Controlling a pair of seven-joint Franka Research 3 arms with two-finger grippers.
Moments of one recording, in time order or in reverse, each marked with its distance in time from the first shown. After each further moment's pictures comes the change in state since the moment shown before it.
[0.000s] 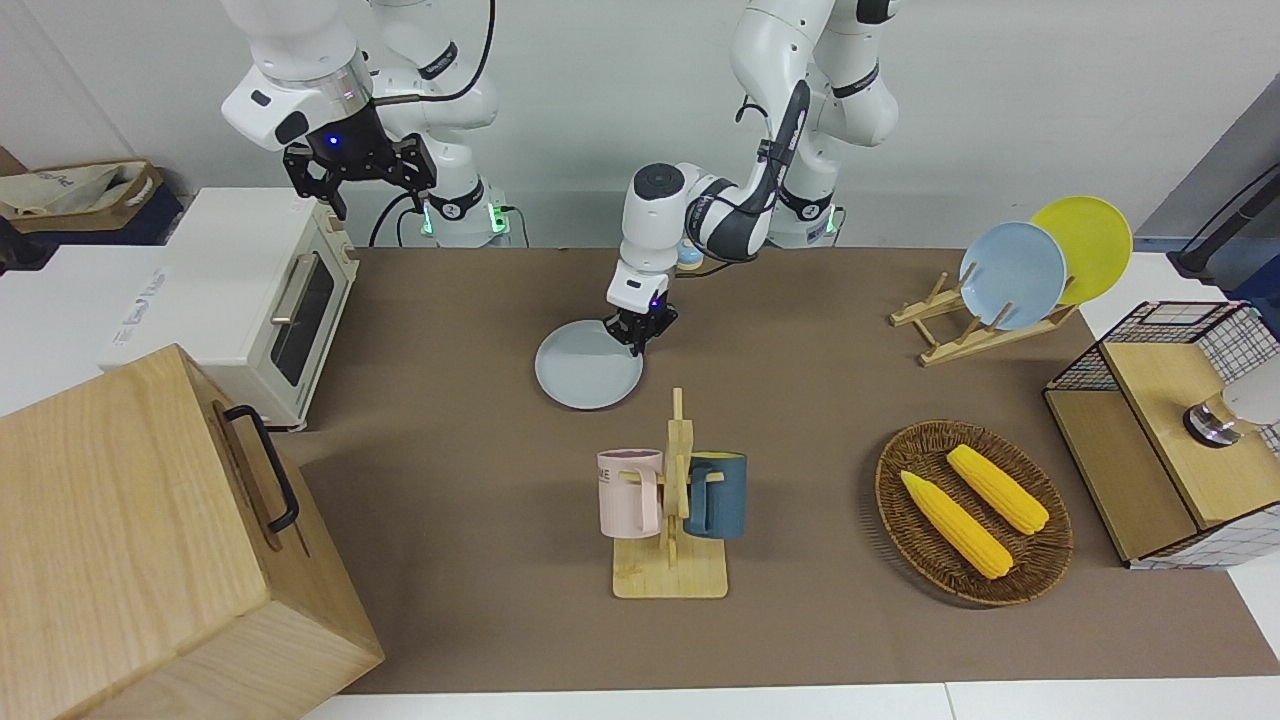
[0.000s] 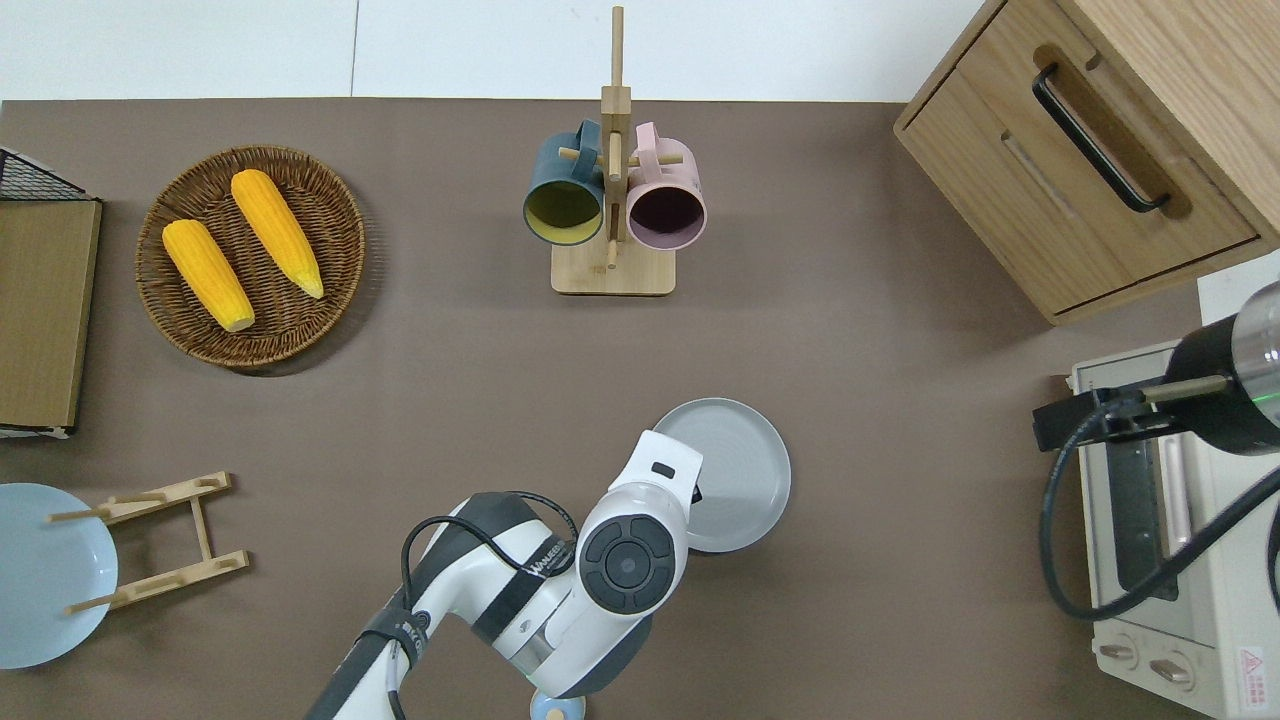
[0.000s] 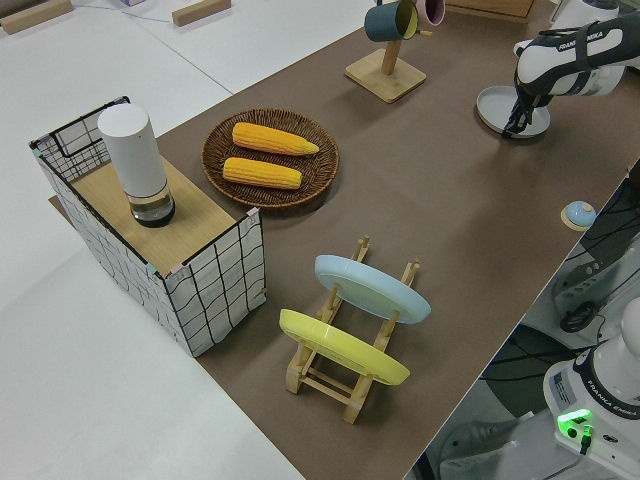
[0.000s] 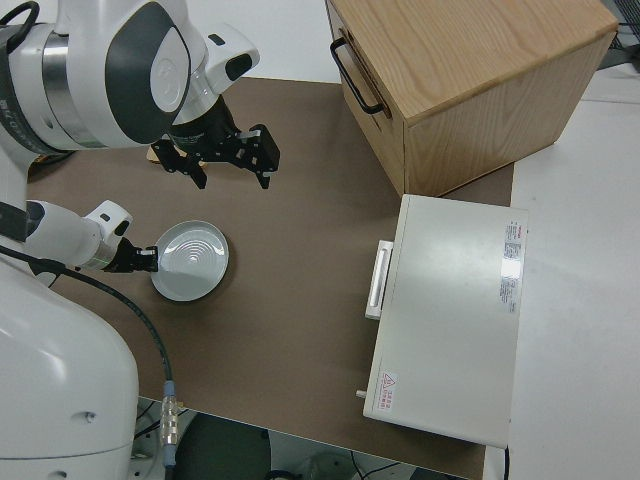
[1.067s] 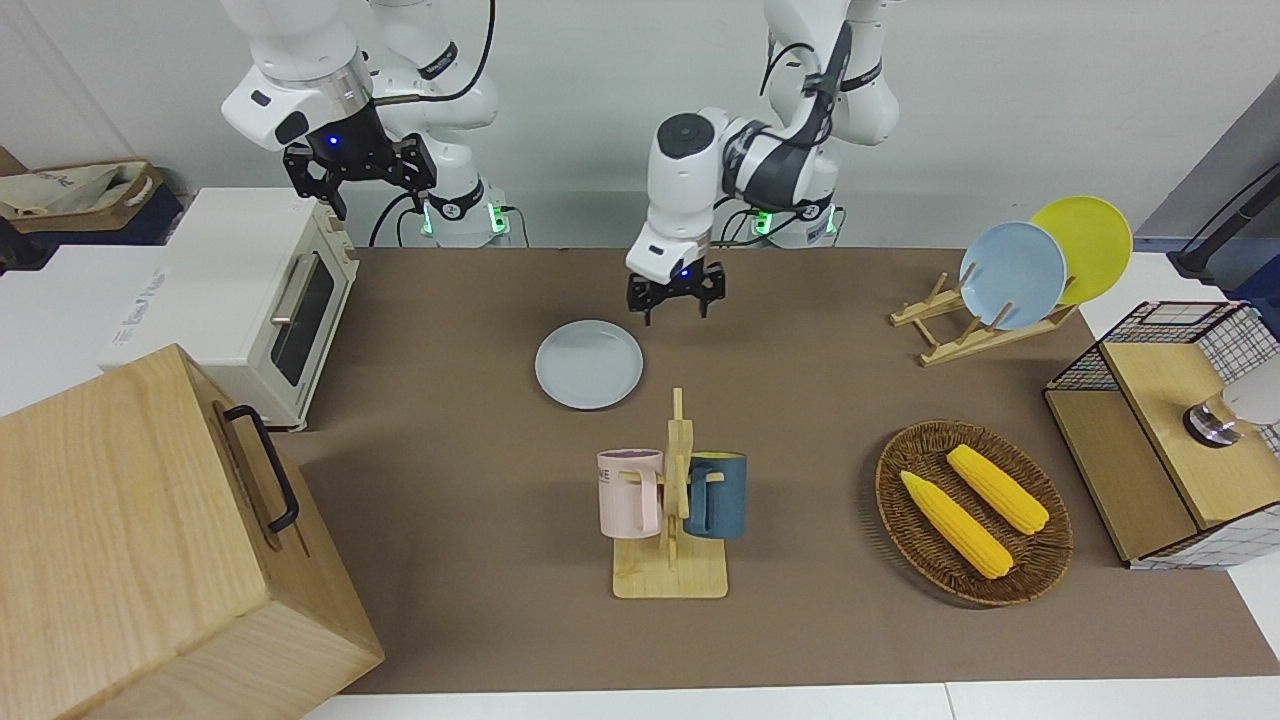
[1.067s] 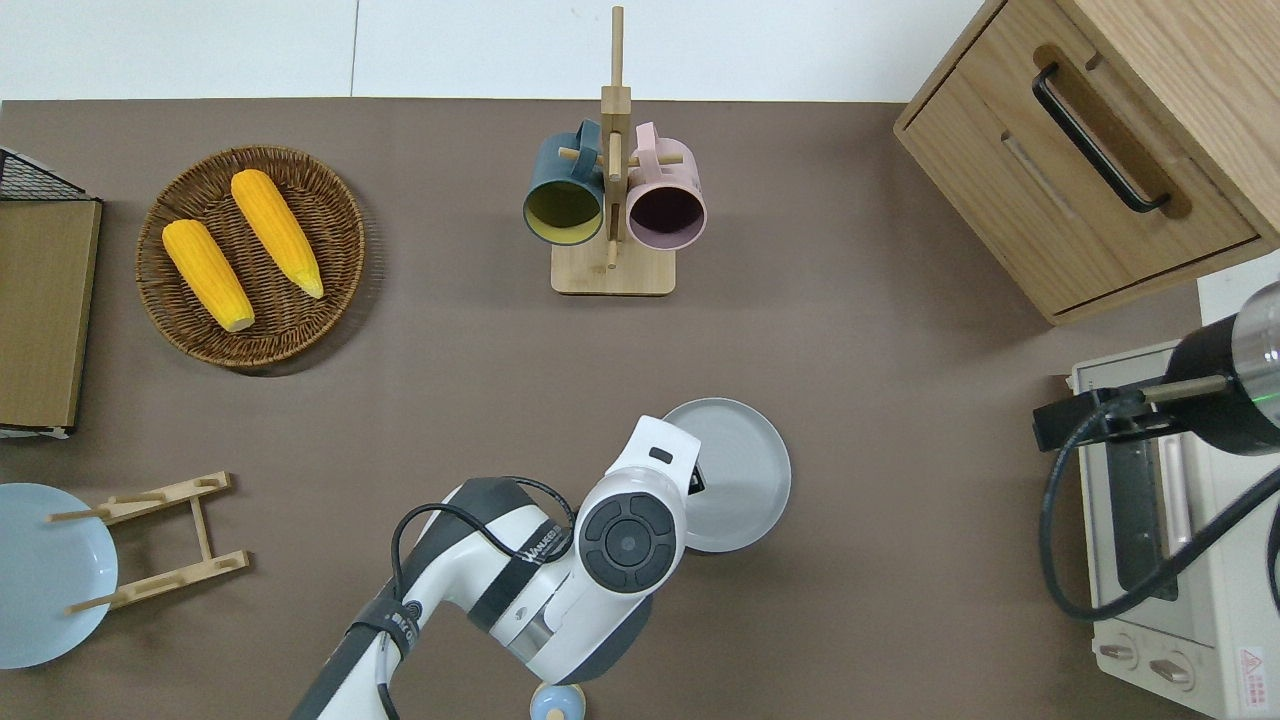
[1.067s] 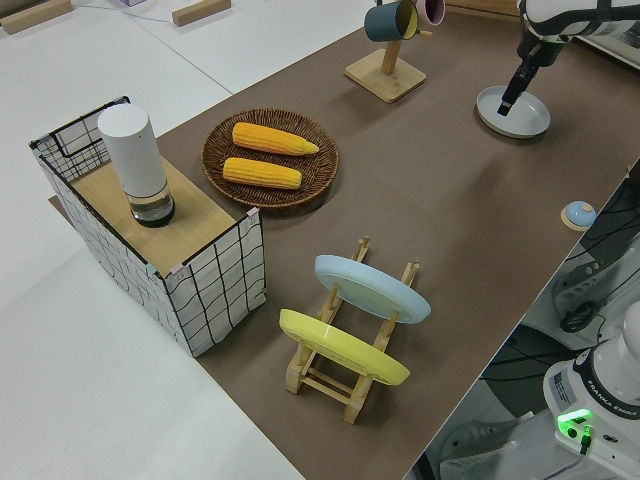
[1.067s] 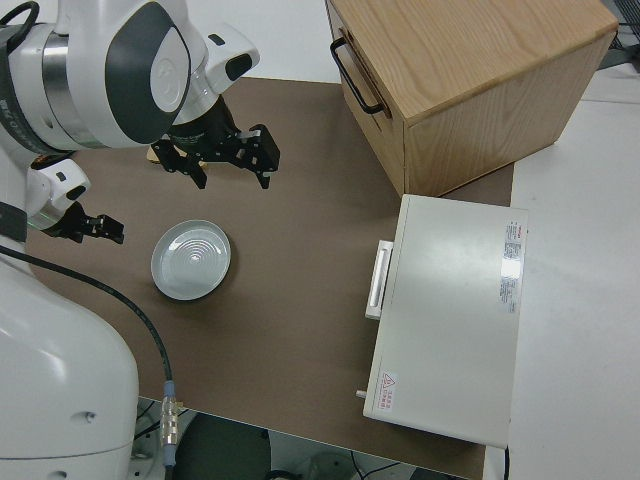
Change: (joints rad) left arm 0.066 -0.165 0.050 0.153 0.000 -0.463 0.371; right arm 0.000 0.000 0.000 0.000 0.000 0.000 0.000
